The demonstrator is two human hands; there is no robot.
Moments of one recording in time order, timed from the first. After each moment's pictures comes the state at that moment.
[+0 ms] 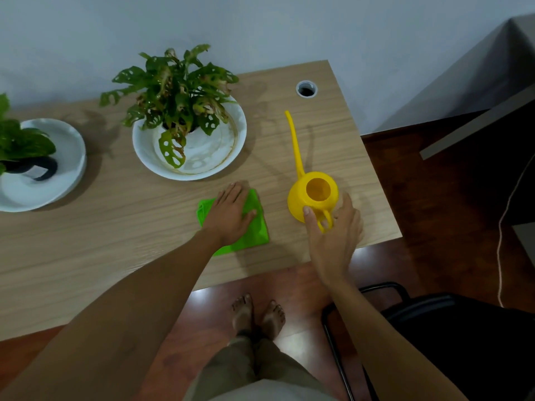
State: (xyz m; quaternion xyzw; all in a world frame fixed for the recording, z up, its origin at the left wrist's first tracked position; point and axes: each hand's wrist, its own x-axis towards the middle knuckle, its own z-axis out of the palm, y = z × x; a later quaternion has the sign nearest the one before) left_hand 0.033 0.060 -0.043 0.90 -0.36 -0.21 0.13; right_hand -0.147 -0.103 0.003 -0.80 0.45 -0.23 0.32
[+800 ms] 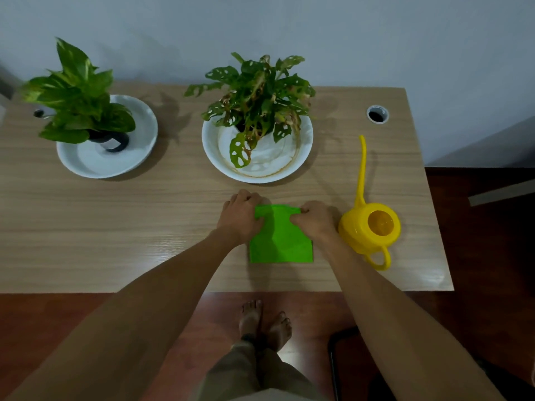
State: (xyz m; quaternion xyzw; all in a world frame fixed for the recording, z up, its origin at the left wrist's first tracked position) left_hand 0.074 0.124 -0.027 0.94 -0.19 -0.24 0.16; right_hand 0.007 -0.064 -0.018 -0.82 0.33 0.15 0.44
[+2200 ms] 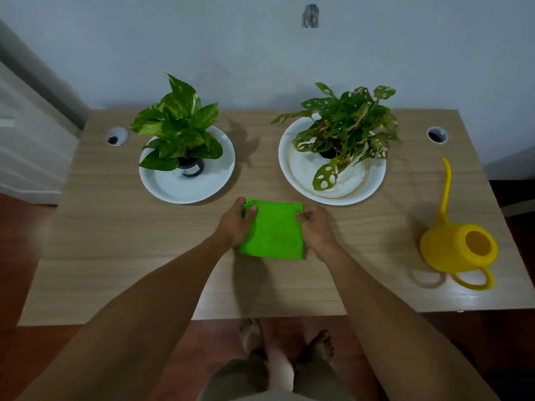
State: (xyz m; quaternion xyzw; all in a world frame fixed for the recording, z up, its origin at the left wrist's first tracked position) left_hand 0.176 0.323 -0.031 0.87 -0.03 -0.27 0.41; right_hand 0.102 0.124 -0.046 -0.74 0.36 0.08 0.57
